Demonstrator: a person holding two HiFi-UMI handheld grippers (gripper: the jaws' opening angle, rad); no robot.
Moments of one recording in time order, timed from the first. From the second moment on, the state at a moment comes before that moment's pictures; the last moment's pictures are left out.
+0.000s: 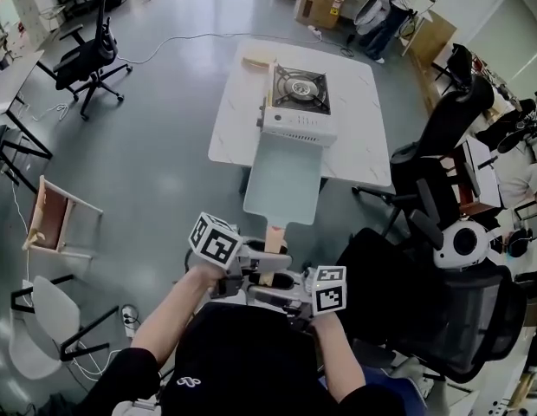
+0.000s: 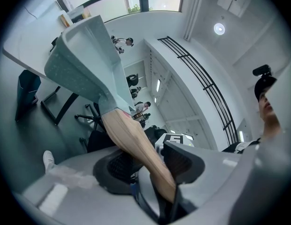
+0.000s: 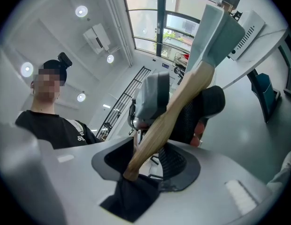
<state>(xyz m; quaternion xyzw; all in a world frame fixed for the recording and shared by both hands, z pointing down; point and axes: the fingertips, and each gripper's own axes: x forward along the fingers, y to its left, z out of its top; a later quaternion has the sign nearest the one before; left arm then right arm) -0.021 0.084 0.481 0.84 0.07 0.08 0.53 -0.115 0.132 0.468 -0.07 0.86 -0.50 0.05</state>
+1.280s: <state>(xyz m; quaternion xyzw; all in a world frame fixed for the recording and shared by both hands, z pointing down) 0.087 -0.107 0.492 0.83 0.02 0.06 0.55 -0.001 -0.049 0.473 -0.03 0.86 -0.51 0.04</state>
